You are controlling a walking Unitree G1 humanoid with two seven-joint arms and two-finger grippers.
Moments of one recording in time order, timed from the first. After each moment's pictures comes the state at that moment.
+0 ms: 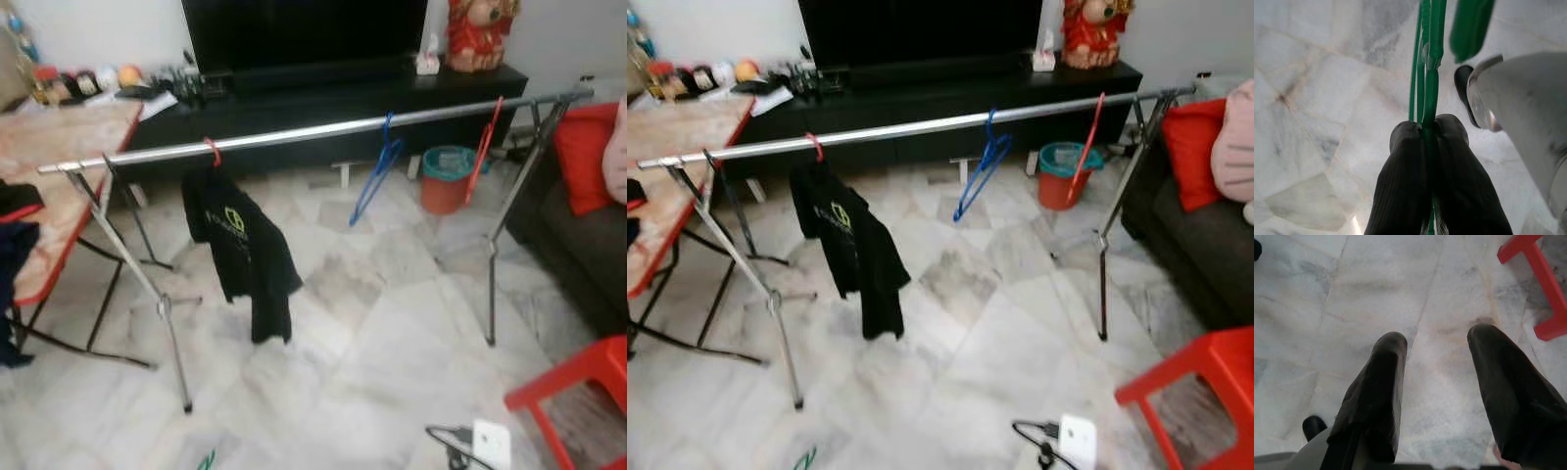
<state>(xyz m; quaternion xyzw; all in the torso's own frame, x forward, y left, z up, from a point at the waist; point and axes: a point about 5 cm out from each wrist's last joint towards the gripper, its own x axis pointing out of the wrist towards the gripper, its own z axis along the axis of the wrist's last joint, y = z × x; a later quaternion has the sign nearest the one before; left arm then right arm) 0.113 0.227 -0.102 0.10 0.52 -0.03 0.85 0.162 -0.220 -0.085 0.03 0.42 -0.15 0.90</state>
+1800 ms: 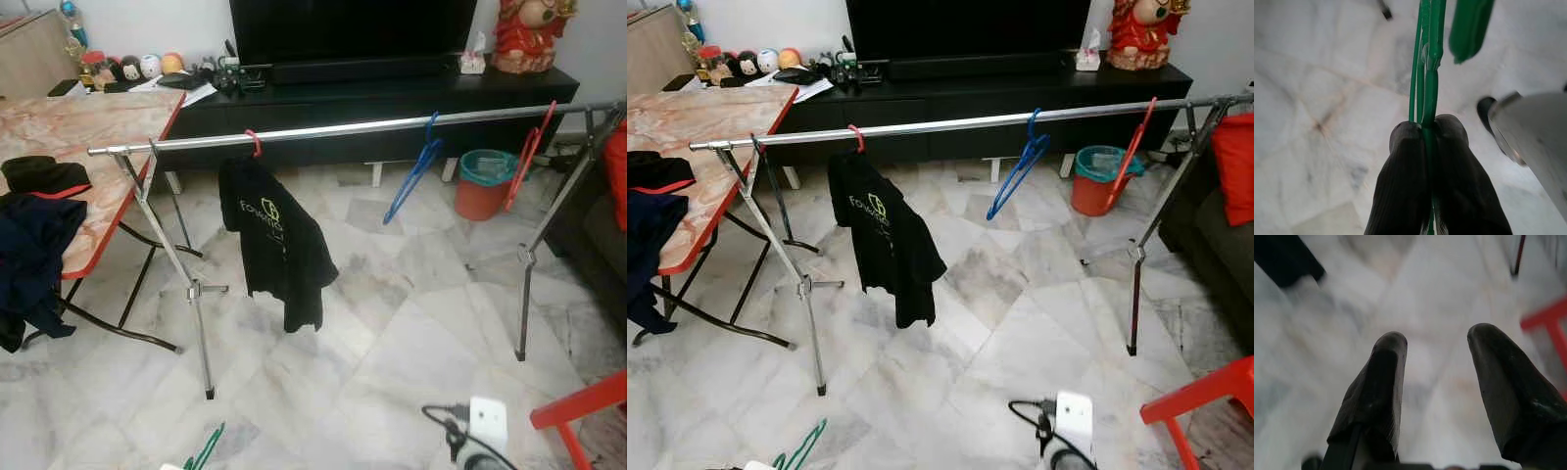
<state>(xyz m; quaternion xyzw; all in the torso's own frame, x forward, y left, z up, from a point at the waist) 0.128 0.226 -0.092 0.17 0.44 -0.04 0.88 0.215 -0.219 -0.055 0.00 0.33 -0.12 0.94</state>
